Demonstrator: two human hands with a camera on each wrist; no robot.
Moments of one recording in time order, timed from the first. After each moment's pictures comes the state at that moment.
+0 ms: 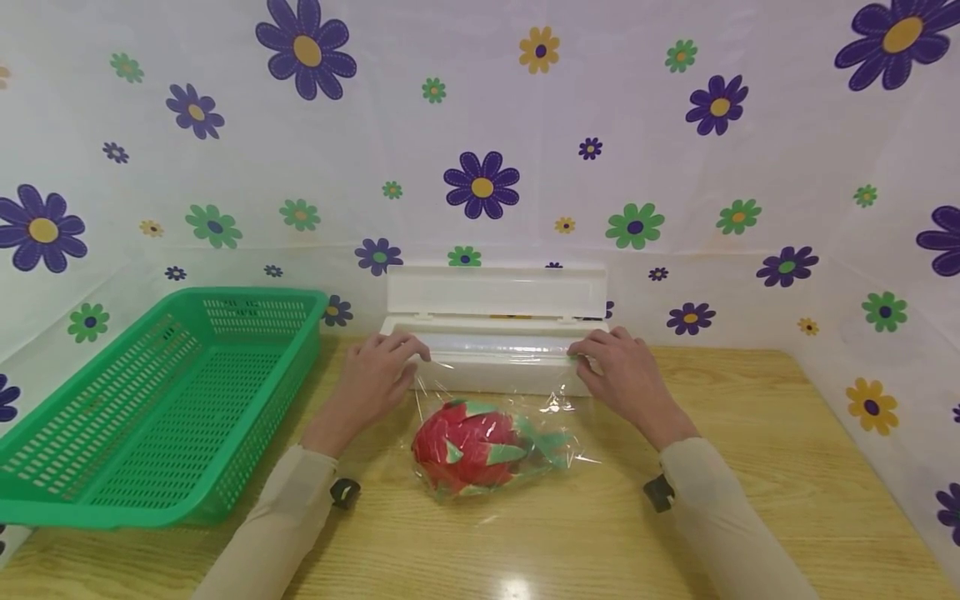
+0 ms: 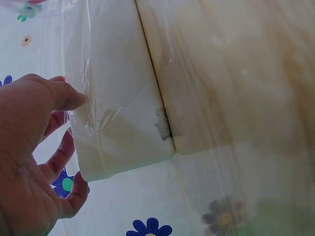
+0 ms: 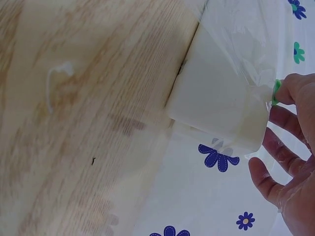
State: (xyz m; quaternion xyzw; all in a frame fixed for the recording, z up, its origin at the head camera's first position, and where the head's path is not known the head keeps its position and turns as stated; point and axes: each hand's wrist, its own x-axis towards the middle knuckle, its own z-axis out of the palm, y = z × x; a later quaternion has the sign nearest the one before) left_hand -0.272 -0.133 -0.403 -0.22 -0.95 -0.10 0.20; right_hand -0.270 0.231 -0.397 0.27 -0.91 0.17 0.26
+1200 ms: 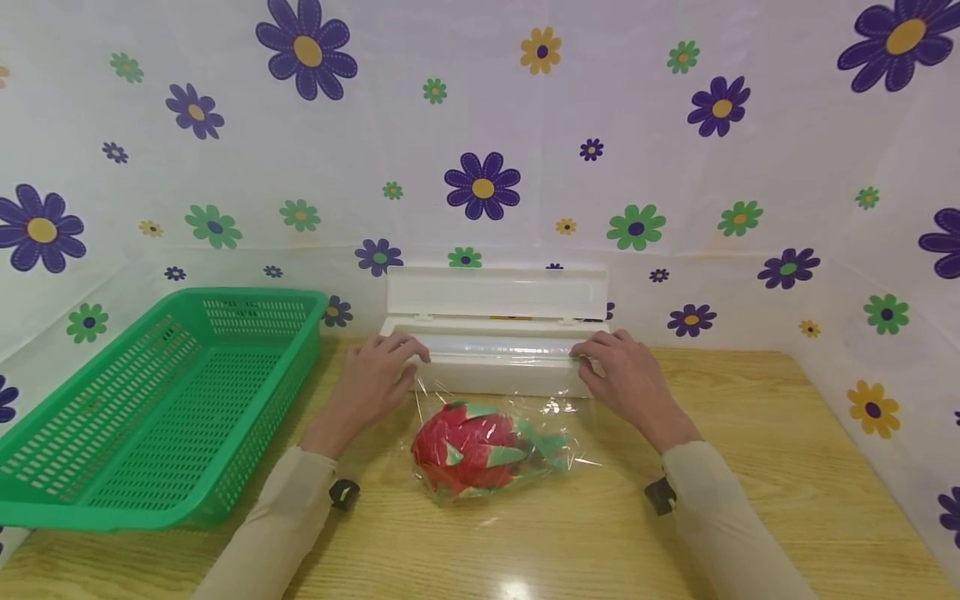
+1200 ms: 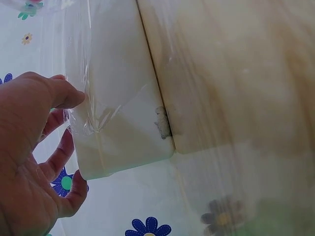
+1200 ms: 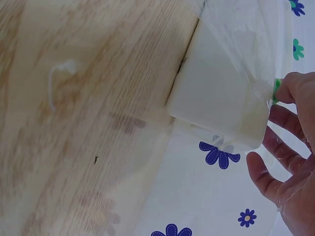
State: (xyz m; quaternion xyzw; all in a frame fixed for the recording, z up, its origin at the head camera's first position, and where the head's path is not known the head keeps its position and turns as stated) left_hand -0.273 -0.133 -0.404 -0.22 -0.95 -0.11 0.20; right_hand -0.270 0.232 -0.398 0.27 -0.91 0.18 0.25
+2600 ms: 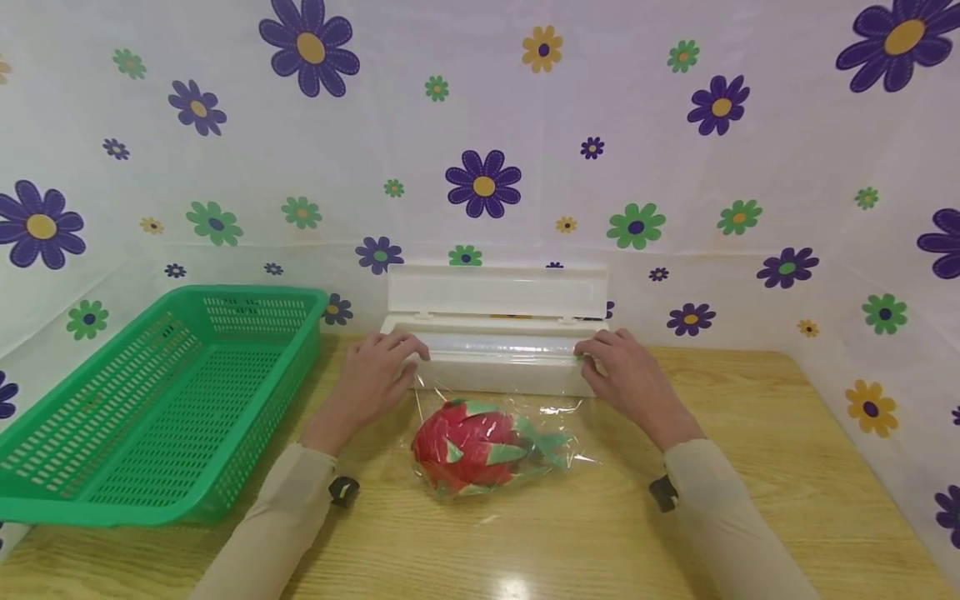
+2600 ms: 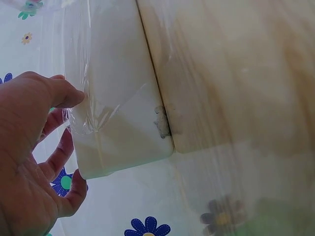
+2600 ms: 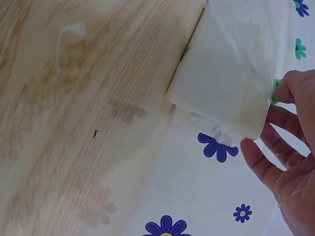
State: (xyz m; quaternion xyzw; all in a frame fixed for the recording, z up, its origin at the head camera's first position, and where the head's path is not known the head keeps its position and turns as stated) left_hand -0.274 -0.135 -0.405 -0.22 -0.95 -0.11 0.20; right_hand -0.269 0.237 -0.398 0.28 -0.91 0.17 0.24
